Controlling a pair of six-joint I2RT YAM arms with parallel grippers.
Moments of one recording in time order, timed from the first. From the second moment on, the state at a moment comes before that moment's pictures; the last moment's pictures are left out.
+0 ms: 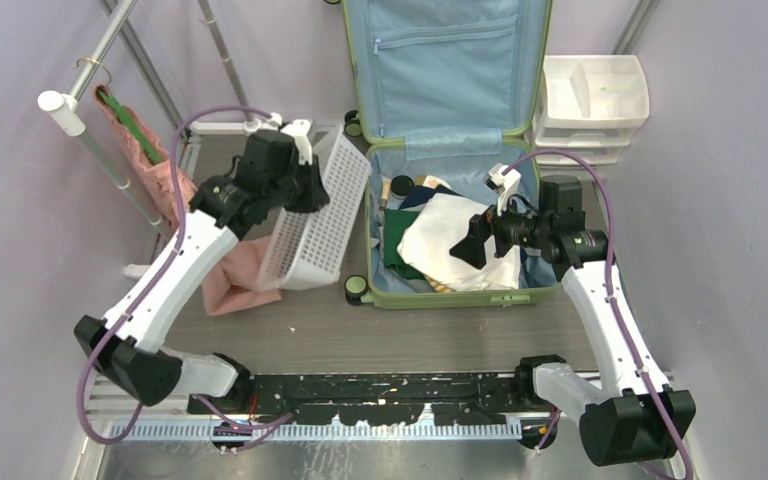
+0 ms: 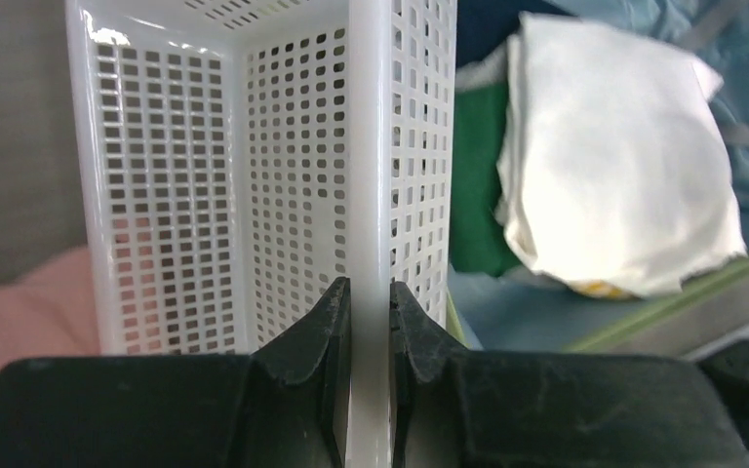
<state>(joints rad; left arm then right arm) -0.49 1.38 1.54 -0.78 0.01 -0.30 0.09 1.03 0.99 -0.64 -0.78 -0.26</state>
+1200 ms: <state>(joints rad) -0.91 1.41 1.21 -0.68 -0.60 -0.47 0.09 1.03 0.99 -0.64 -0.78 -0.26</state>
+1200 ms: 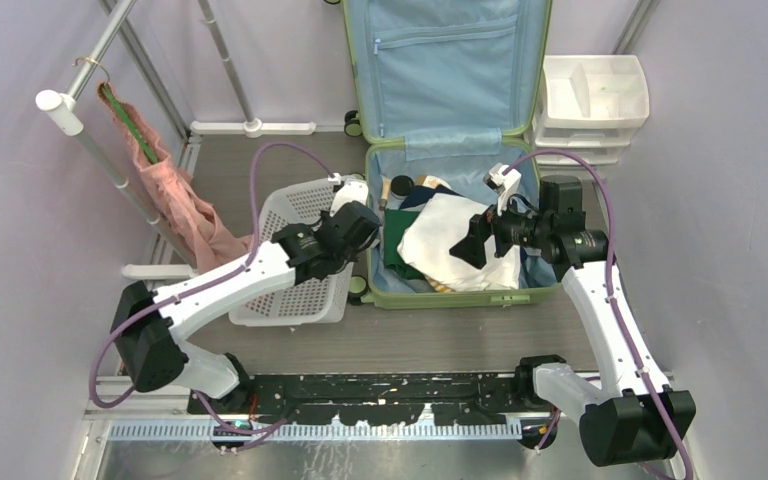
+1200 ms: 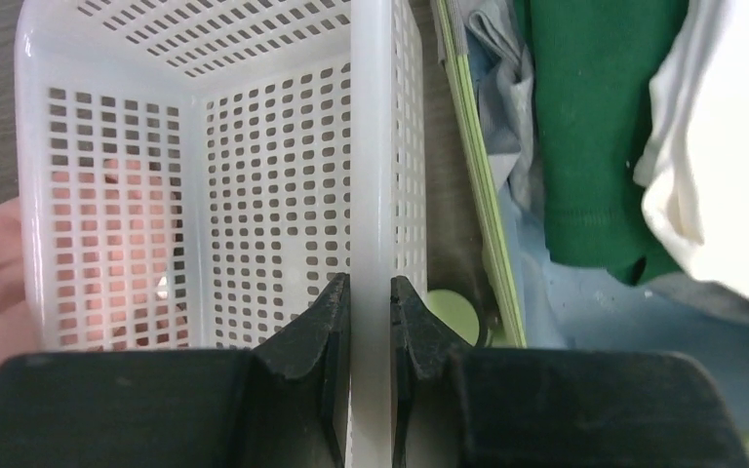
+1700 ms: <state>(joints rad) -0.88 1.55 1.17 -0.53 -0.61 -0.47 0.09 1.03 0.99 -0.64 -0.80 -0.26</state>
